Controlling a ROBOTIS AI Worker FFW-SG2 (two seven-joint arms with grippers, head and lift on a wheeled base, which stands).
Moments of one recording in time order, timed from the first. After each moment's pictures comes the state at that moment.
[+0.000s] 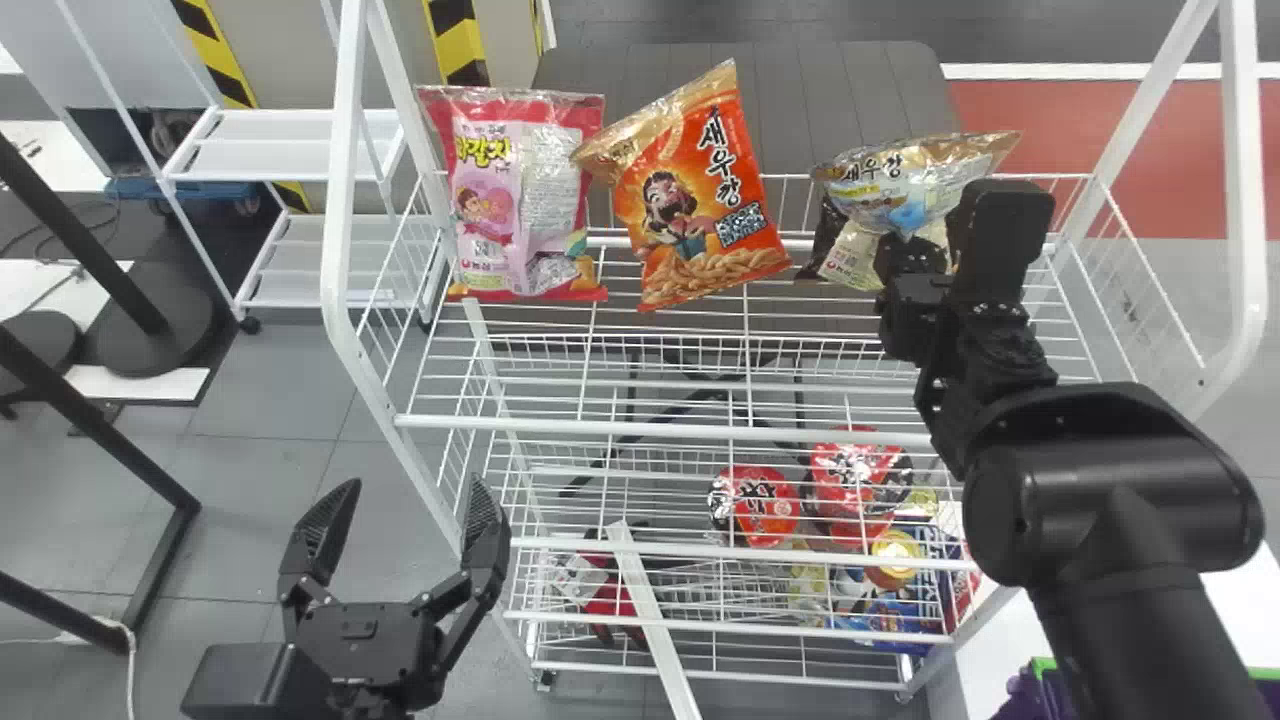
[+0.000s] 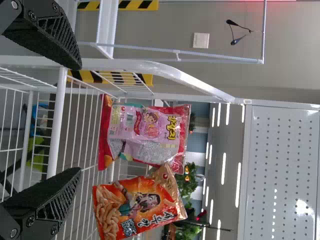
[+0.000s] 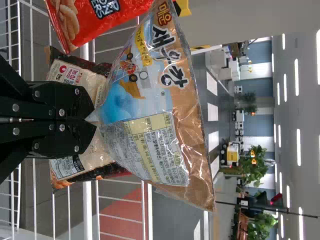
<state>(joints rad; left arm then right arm) 0.69 0.25 -0.17 -1.89 0.15 -0.37 0.26 -0.10 0.00 0.12 -1.58 -0.12 0.41 -0.15</state>
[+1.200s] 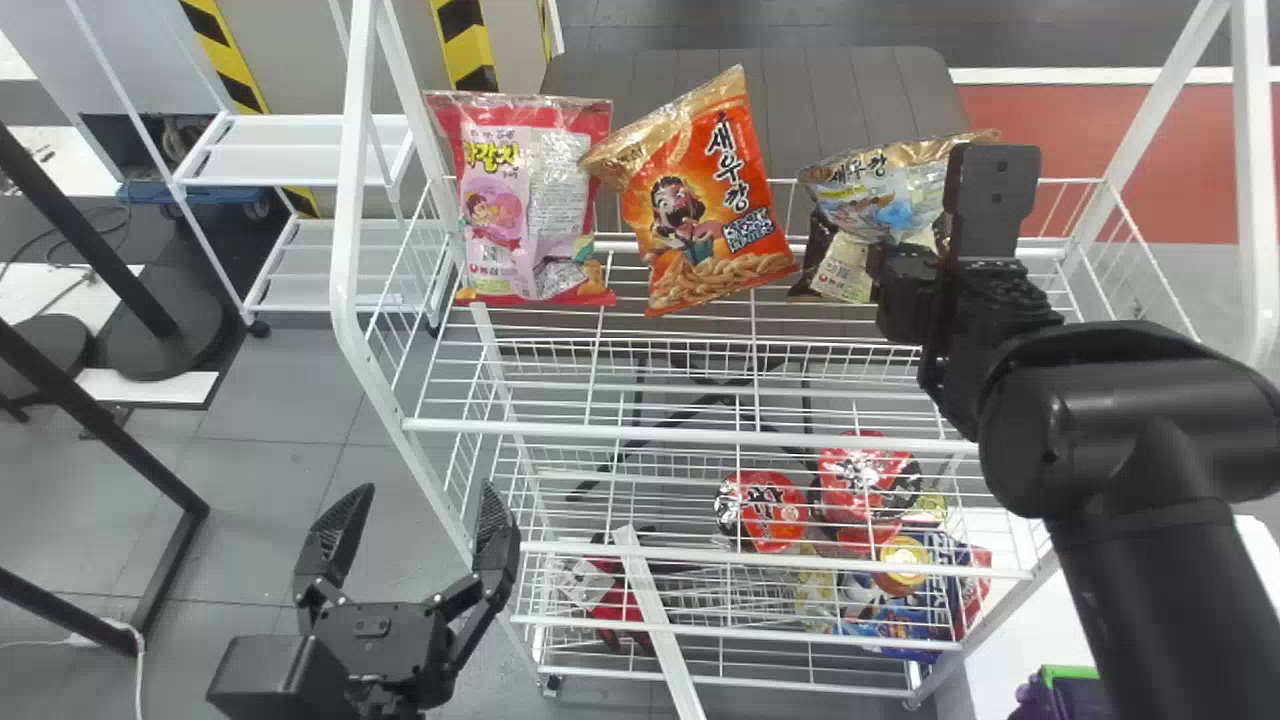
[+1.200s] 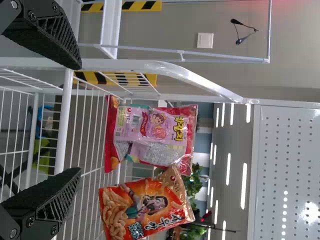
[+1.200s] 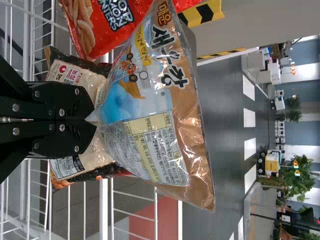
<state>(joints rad) 0.67 0.25 -0.17 -1.86 0.16 -0.36 0.26 -0.18 0.00 0.13 -1.64 -0.15 0.68 -0.16</state>
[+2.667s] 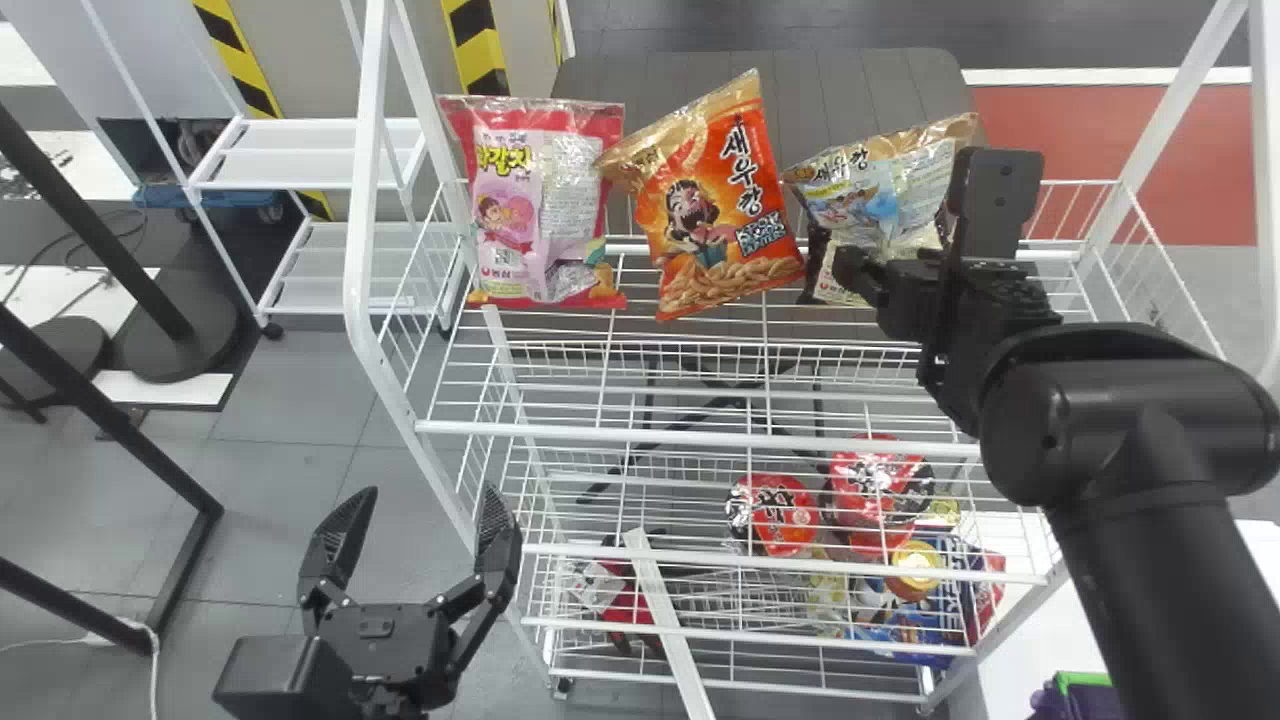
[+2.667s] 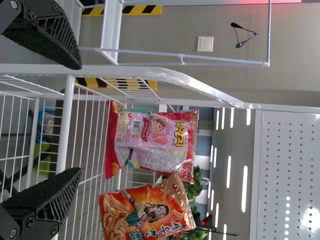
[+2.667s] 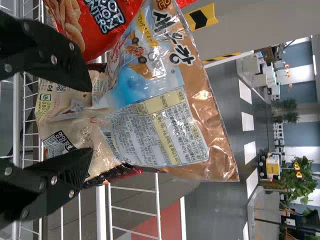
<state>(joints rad) 0.67 0.25 -0.16 -1.85 0.16 -0.37 0.26 -0.22 0.00 0.13 -1.53 -0.19 0.62 -0.16</state>
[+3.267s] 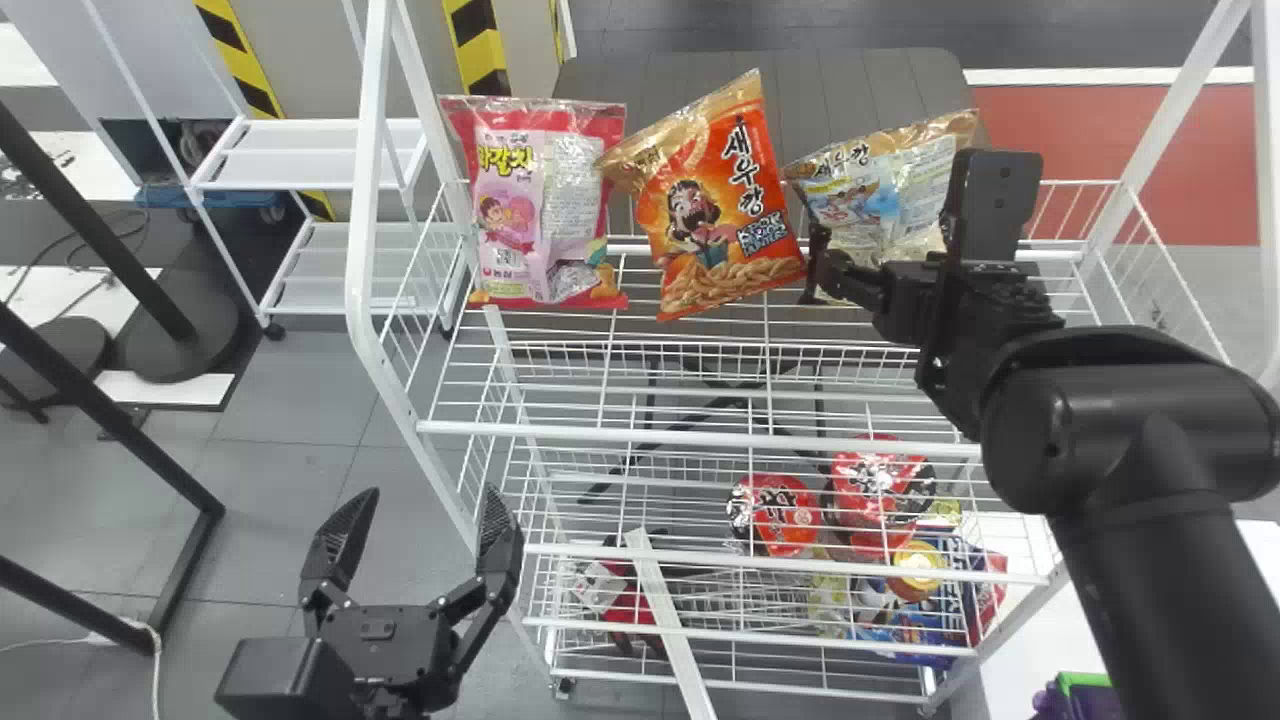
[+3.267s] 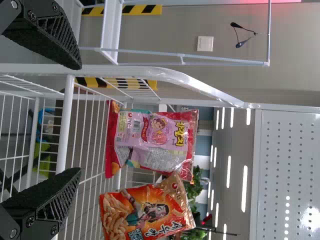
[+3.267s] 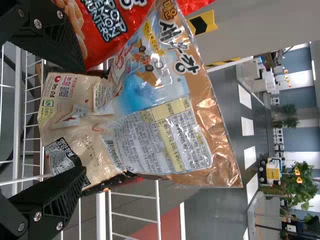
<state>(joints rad) 0.67 0.25 -0.16 -1.85 0.16 -0.37 0.27 -0.20 0.00 0.14 -1.57 -0.19 0.63 -0.12</state>
